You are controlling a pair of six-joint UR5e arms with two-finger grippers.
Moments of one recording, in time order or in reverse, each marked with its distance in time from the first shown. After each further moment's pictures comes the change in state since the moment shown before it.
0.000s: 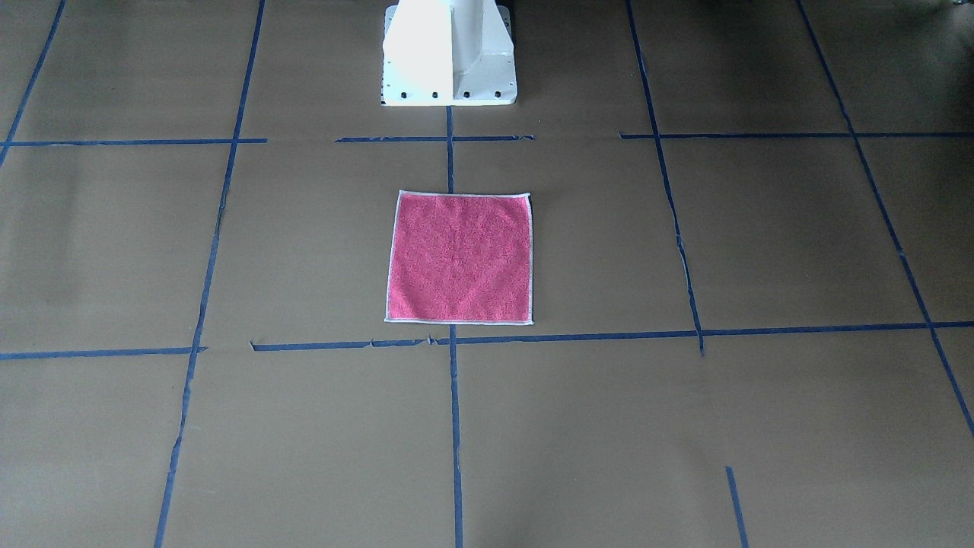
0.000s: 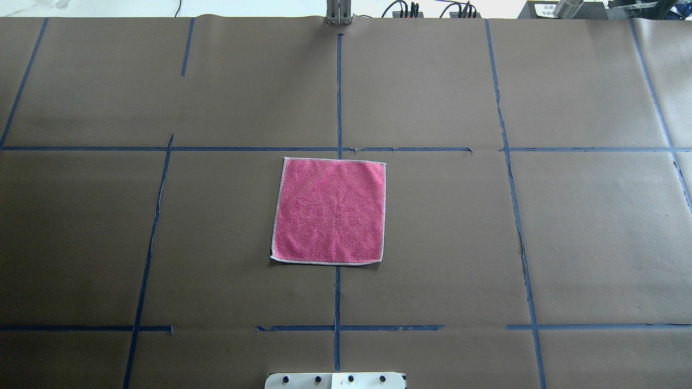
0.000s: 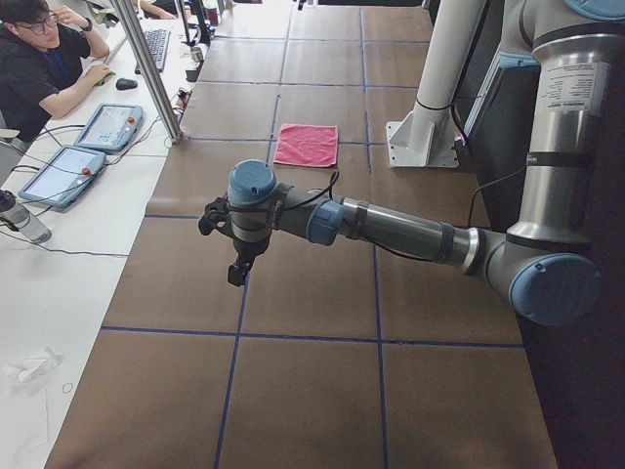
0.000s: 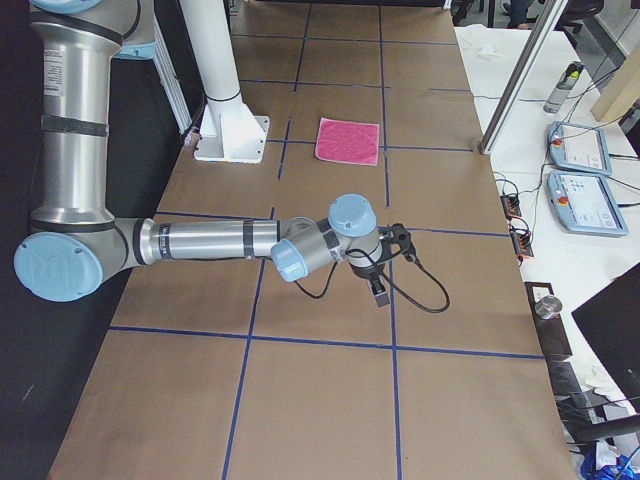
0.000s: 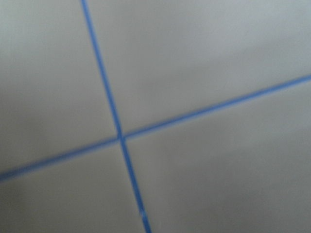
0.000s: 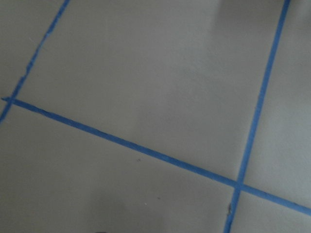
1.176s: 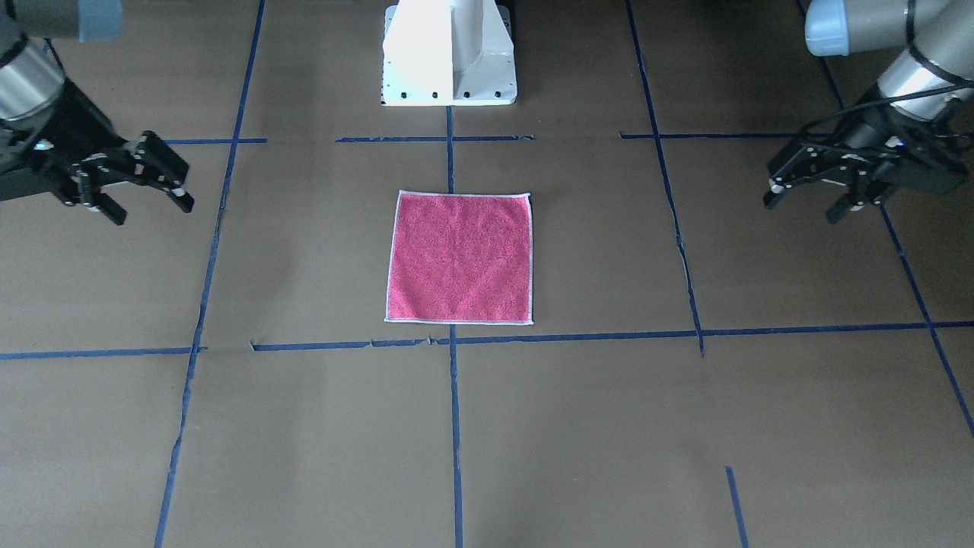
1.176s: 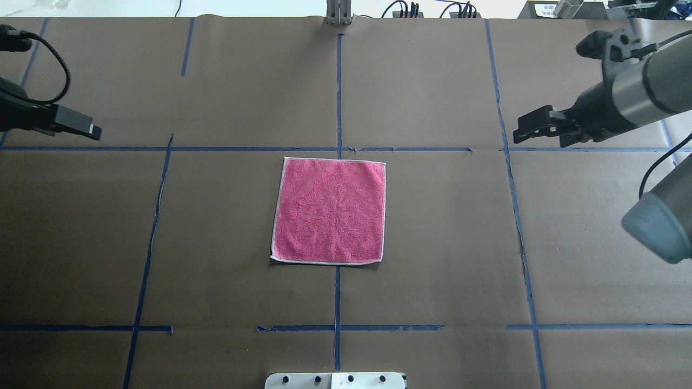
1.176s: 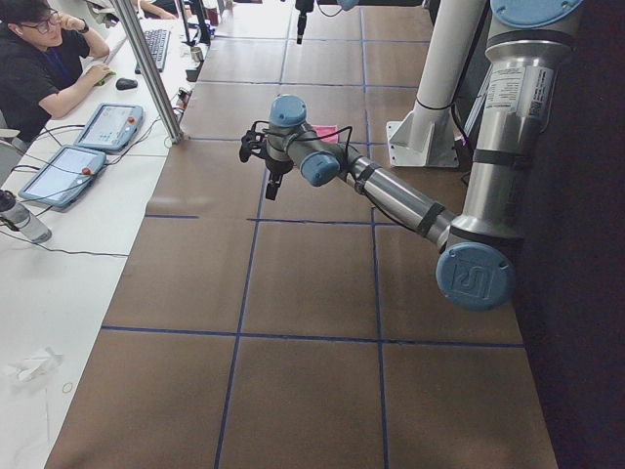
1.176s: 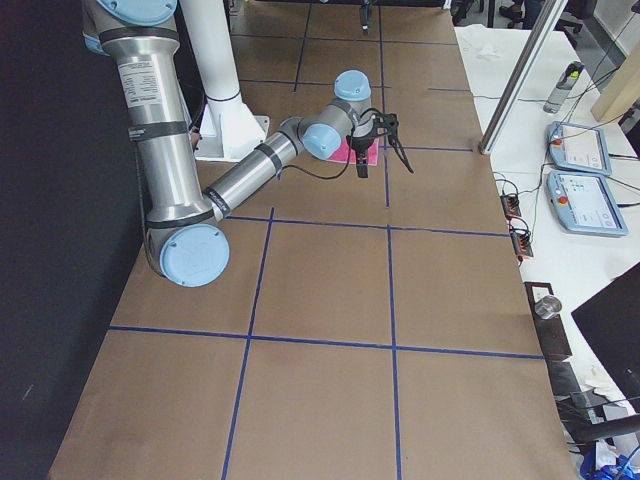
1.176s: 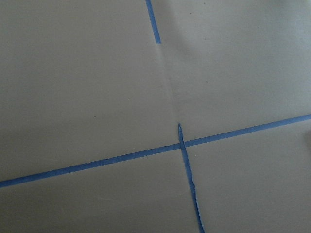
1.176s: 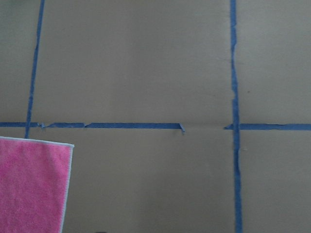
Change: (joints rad) left arm 0.524 -0.083 -0.204 -0.189 0.206 -0.881; right arm -0.513 0.266 0.309 -0.299 -0.239 0.812
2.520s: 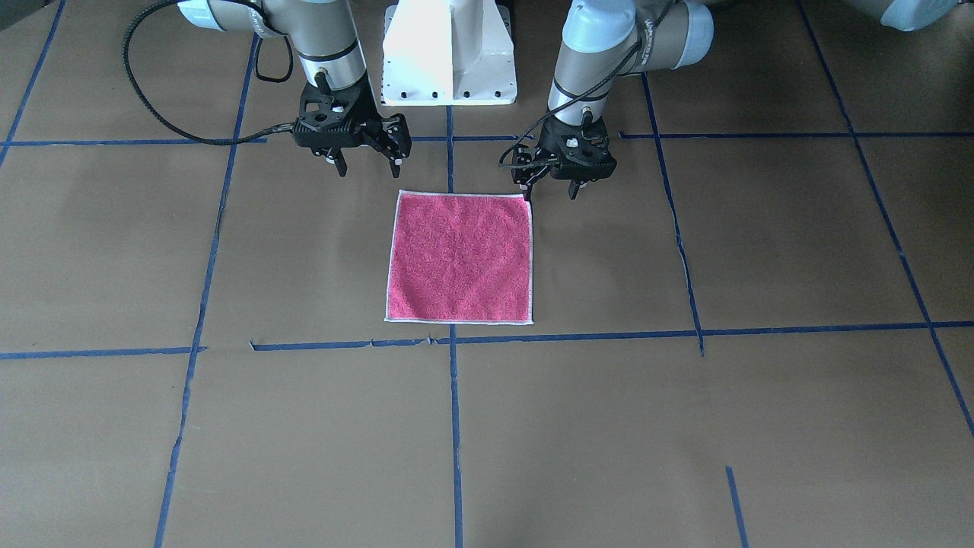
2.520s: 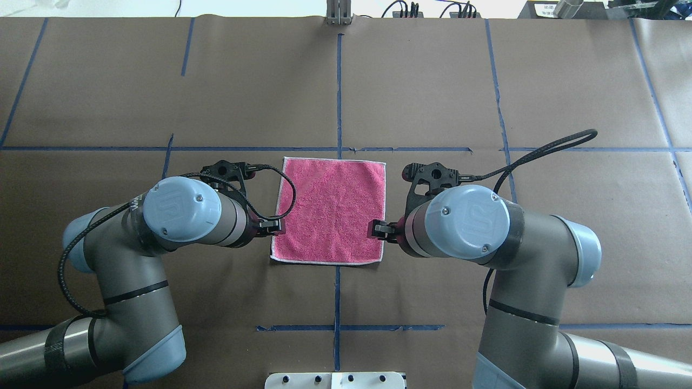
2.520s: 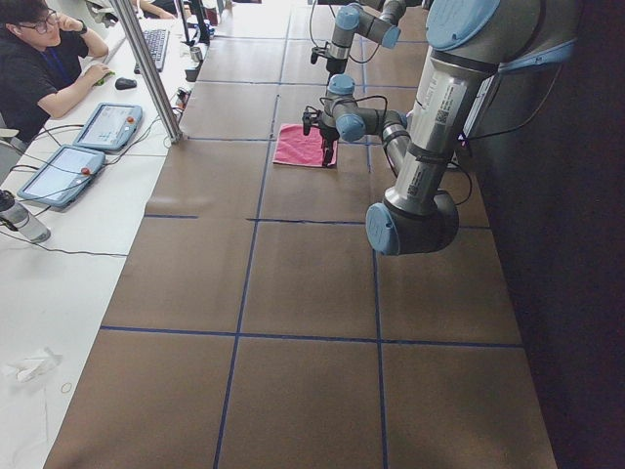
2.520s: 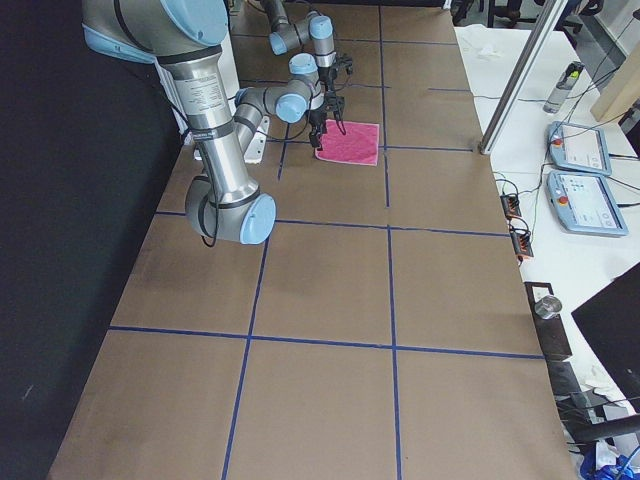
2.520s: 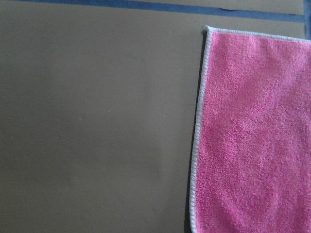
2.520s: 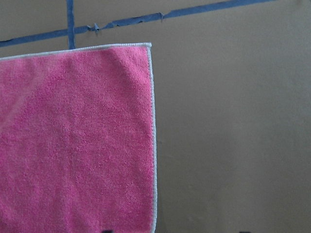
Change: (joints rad) left arm 0.559 -0.308 0.152 0.117 0.437 -0.557; right arm -0.516 0.230 -0.059 -0.177 -0.439 0.444
